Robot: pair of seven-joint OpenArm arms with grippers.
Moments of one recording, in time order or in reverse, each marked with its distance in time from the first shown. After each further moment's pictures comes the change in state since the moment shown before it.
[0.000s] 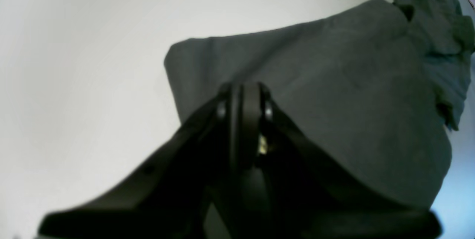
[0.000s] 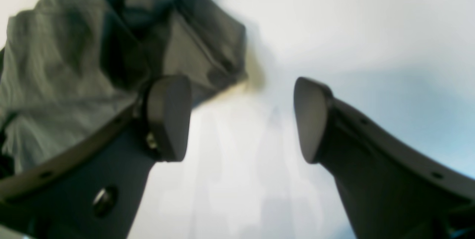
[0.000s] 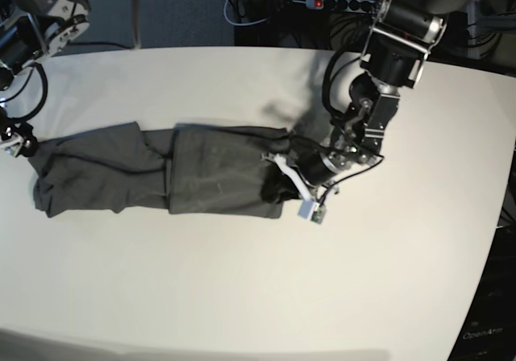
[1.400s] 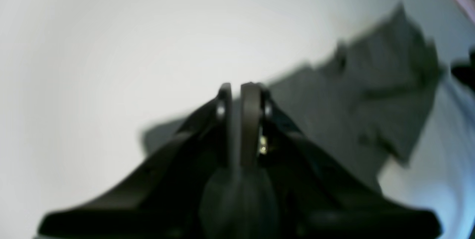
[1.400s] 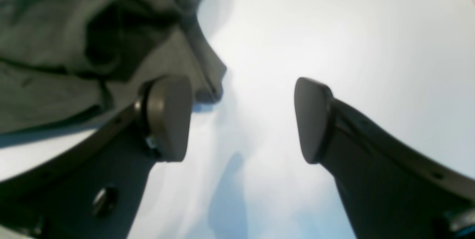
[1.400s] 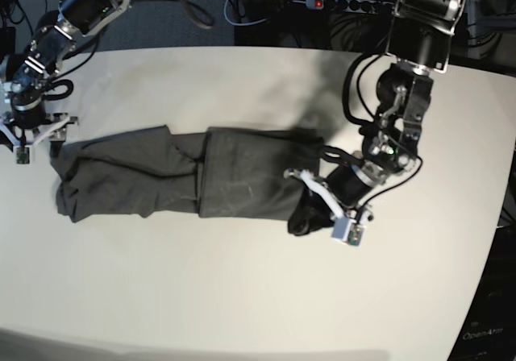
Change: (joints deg) left arm 7.3 -6.1 -5.9 28.6 -2.7 1.8 7.7; right arm -10.7 -19.6 -5.7 19.8 -49.5 0.7 58.1
